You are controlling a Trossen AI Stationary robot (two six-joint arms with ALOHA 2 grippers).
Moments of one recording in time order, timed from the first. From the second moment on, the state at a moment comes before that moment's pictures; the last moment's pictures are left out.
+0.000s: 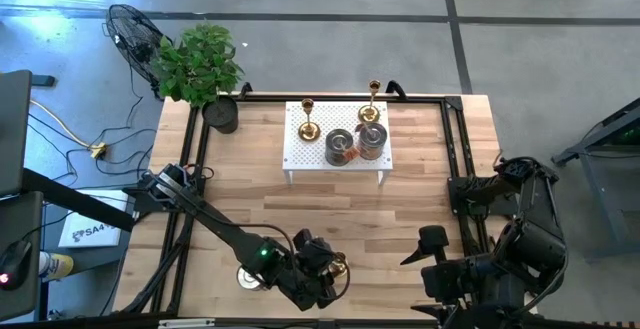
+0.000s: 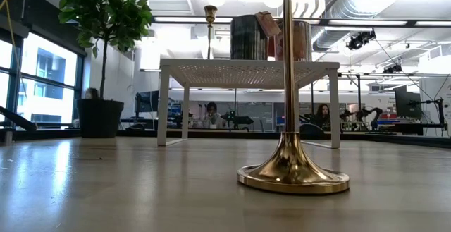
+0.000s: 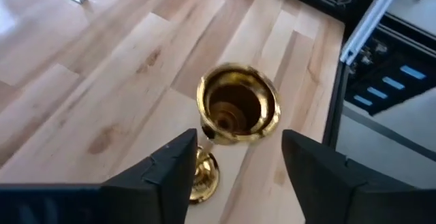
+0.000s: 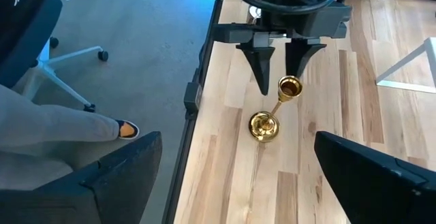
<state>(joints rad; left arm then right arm) -0.61 1.98 1.73 -0.56 -0.59 -0.93 0.97 1.78 2.24 -1.41 0.50 0.65</state>
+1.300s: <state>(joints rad) -0.50 1.98 1.73 -0.56 -0.44 -0.87 0.97 1.78 2.24 -1.46 0.52 0.65</state>
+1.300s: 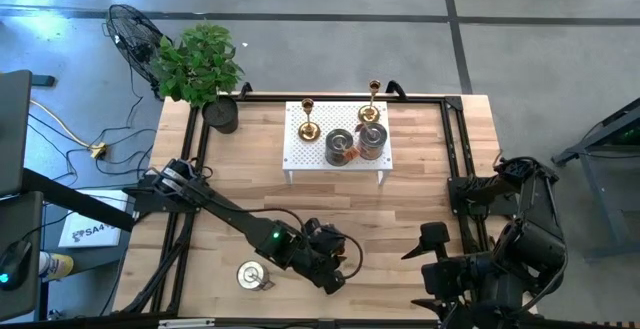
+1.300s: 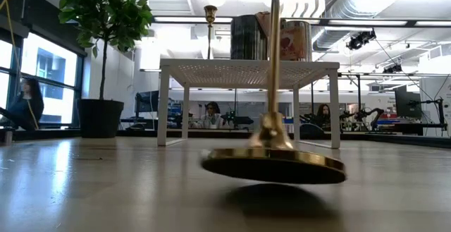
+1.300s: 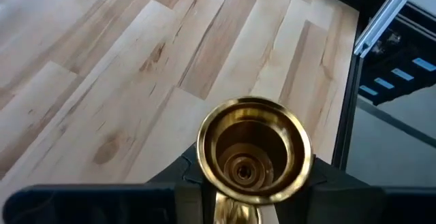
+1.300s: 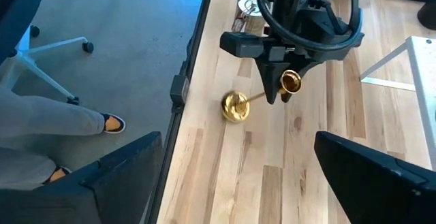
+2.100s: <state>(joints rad) -0.49 1.86 2.29 -1.09 -0.71 -0.48 0.96 1.78 2.24 -1.44 0.66 0.67</state>
